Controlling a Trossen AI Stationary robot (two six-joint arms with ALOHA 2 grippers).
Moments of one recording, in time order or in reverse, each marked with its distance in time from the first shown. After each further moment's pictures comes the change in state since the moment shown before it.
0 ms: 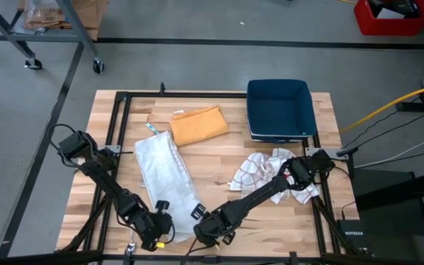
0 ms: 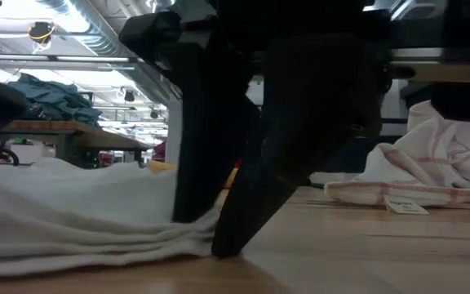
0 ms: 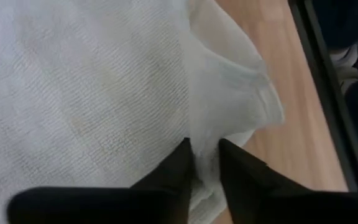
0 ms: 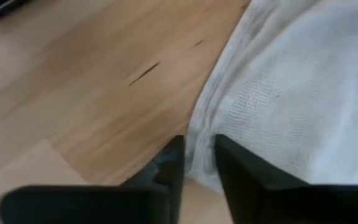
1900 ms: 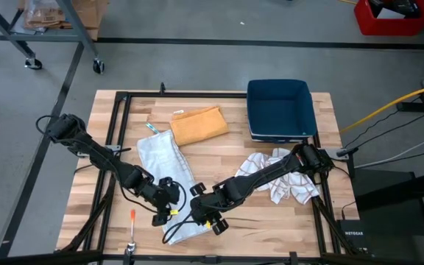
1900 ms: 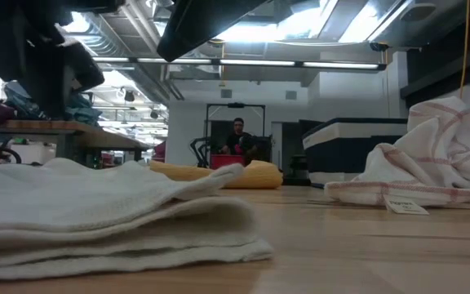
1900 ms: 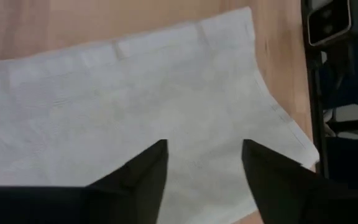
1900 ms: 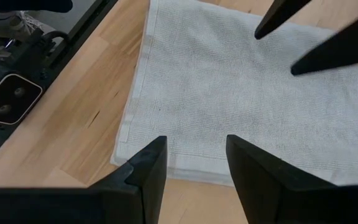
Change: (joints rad) left arm 0.292 -0.269 -0.006 -0.192 0.143 -0.016; right arm -0.113 -0.201 -0.002 -0.032 -0.105 0.276
